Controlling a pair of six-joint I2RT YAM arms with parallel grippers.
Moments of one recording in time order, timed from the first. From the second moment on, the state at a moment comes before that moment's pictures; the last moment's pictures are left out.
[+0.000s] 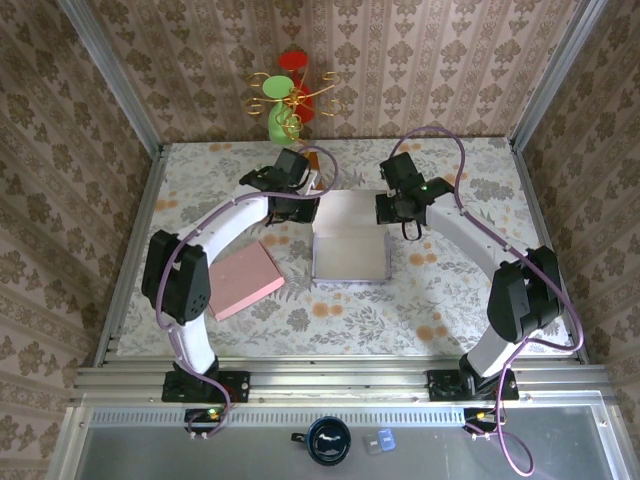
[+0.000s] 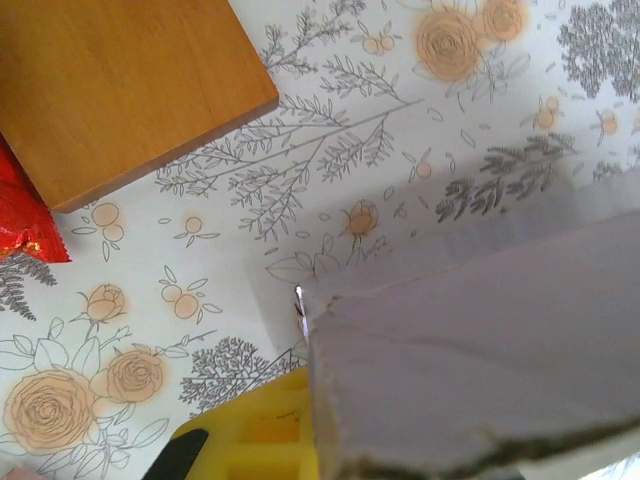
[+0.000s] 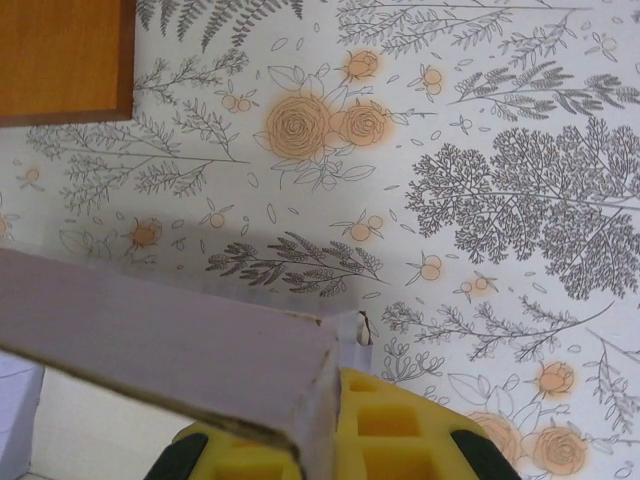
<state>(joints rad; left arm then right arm) -0.58 1.83 1.53 -0.72 0.13 -0.24 0.42 1.66 1.38 -0.72 0.13 0.34</state>
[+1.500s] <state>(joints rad) -0.72 1.55 0.73 0.25 0.01 -0.27 0.62 1.26 0.73 -0.24 0.28 0.50</state>
